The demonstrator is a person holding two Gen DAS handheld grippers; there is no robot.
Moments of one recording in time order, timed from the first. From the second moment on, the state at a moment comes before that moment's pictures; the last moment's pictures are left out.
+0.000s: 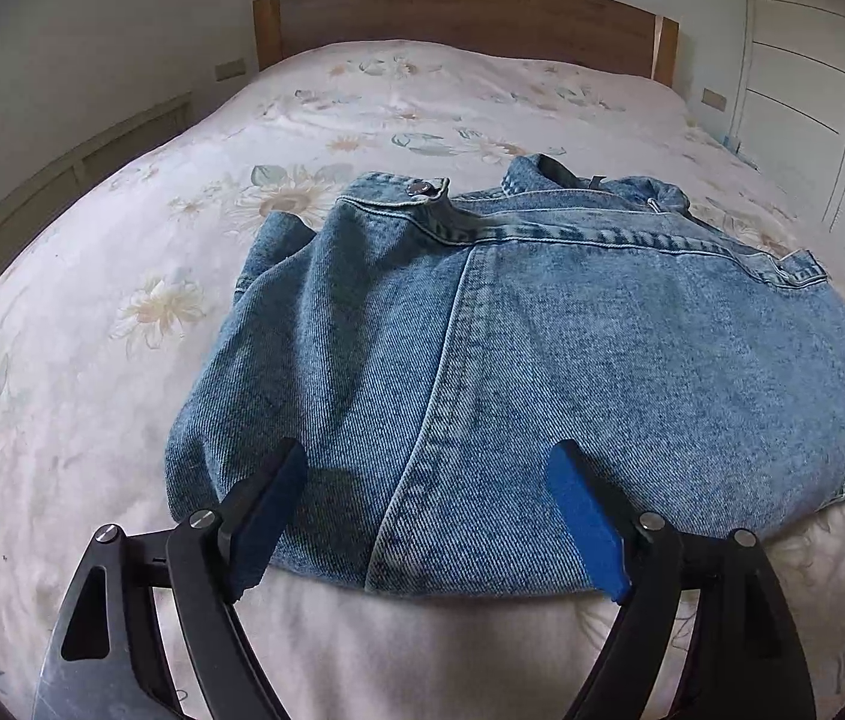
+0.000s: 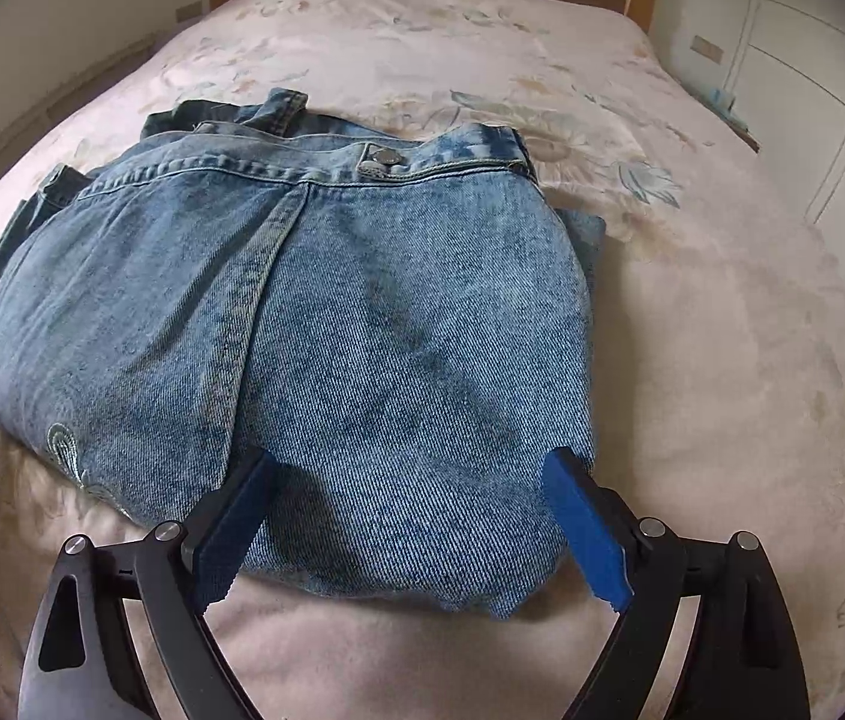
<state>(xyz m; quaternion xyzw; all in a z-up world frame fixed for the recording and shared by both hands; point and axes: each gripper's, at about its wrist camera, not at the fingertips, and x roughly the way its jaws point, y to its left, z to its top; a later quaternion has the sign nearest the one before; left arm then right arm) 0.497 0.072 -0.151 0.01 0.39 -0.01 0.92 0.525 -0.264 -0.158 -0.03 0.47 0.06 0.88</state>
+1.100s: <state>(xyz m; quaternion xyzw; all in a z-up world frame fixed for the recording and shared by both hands) 0.460 0.090 -0.146 -0.04 0.43 0.01 0.90 0.482 -0.303 -0.162 0.01 0.49 0.04 0.87</state>
